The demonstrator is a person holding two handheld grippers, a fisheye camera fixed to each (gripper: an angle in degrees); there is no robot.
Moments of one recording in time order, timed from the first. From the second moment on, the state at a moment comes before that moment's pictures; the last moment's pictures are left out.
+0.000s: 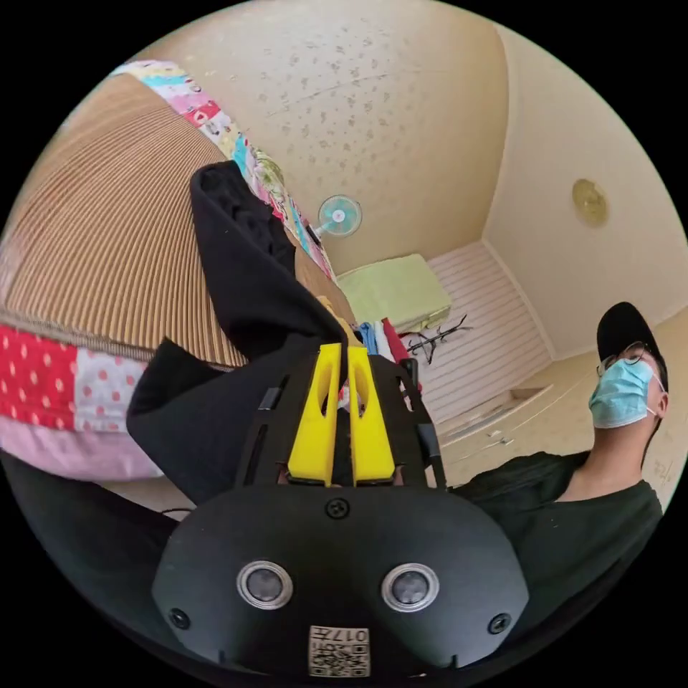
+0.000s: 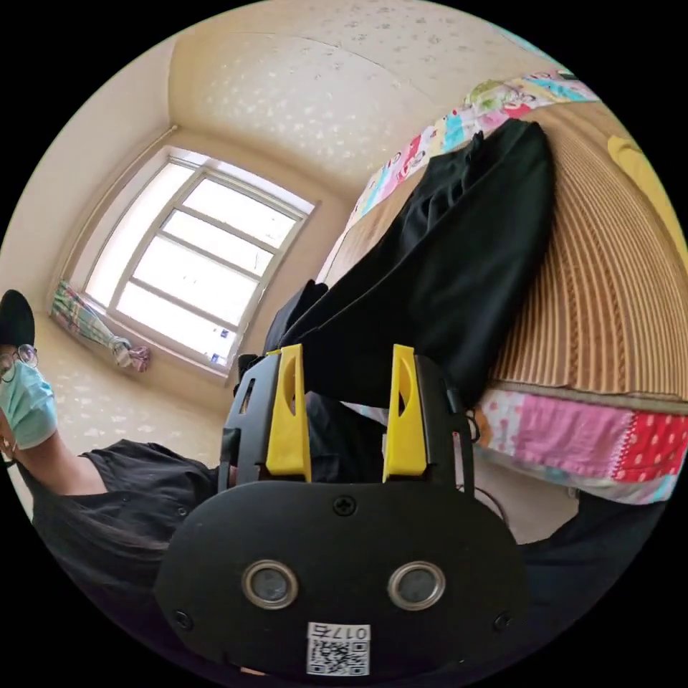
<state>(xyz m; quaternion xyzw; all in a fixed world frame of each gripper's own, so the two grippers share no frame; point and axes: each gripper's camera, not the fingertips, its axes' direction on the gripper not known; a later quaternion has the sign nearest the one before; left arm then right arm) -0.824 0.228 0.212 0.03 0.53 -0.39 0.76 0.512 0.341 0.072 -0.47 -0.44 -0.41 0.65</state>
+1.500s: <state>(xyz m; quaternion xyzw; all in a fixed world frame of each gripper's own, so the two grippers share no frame) -0.660 0.213 0.227 -0.12 0.61 -0.09 0.78 0.503 0.369 0.122 -0.55 -0.46 -0.38 0.58</state>
